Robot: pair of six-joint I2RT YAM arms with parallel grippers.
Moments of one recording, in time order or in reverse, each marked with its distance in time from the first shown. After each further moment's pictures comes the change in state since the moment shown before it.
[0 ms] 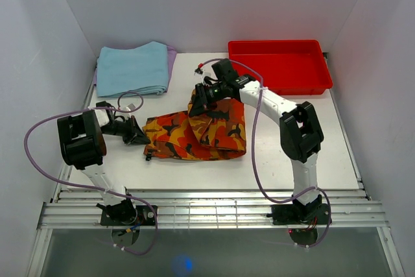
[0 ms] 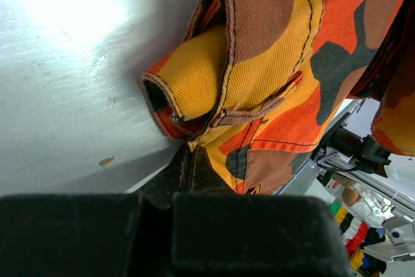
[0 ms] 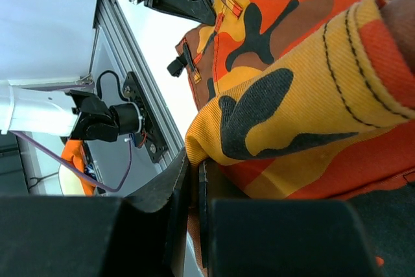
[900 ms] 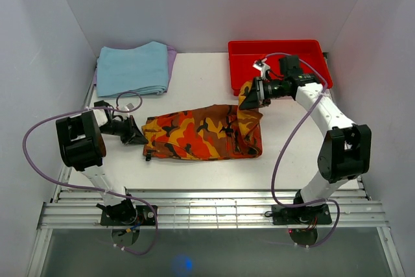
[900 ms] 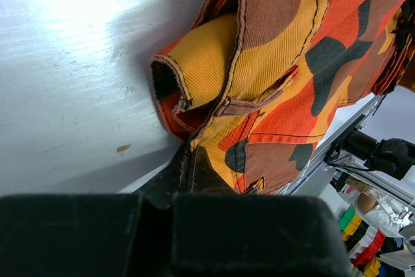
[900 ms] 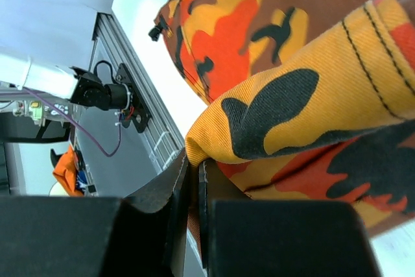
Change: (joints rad) left arm 0.014 -0.014 0.009 -0.021 -0.031 0.029; right arm -0.446 -0.390 -0.314 -0.253 -0.172 -0.336
